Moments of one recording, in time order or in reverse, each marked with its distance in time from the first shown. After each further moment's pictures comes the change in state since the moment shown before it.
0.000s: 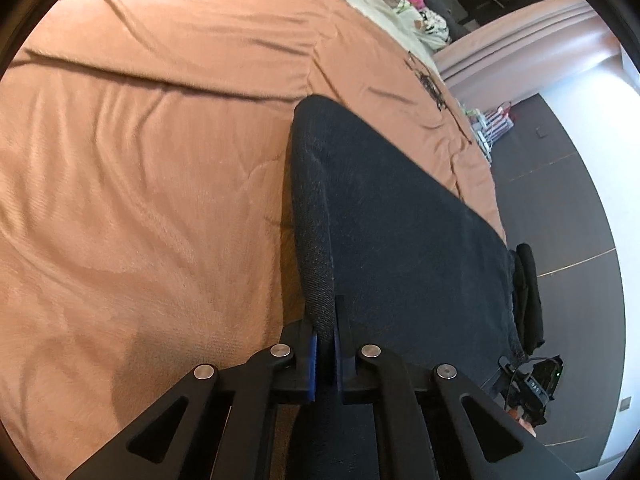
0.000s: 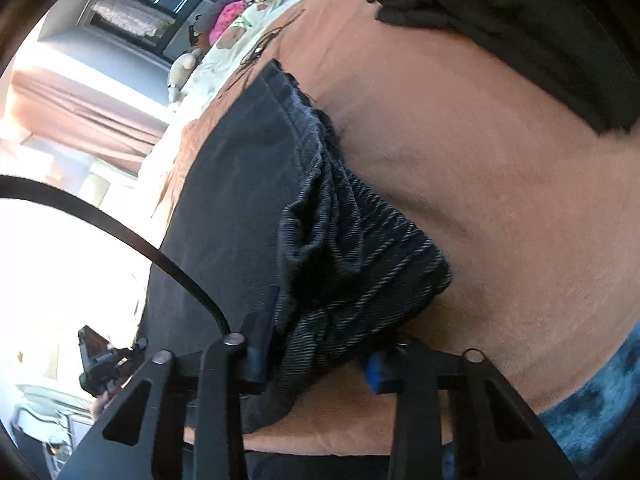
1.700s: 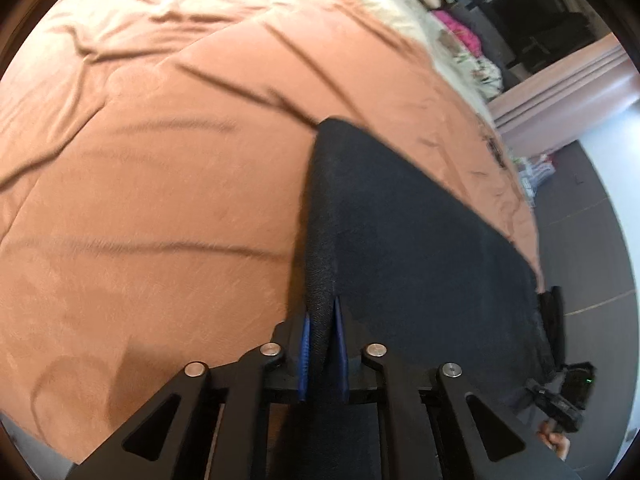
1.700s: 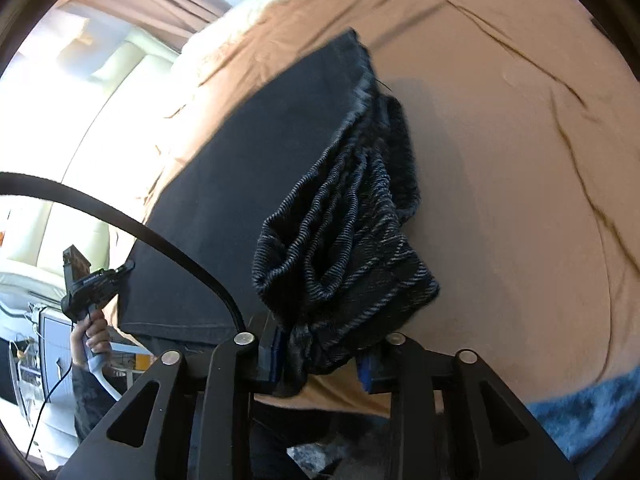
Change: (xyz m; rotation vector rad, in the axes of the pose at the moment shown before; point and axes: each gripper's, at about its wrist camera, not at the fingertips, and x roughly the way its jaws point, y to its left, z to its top) left arm -0.138 0.150 0.003 -0.103 -0.094 0.166; right arm 0.167 0.142 0.027 -0.248 0.315 0.012
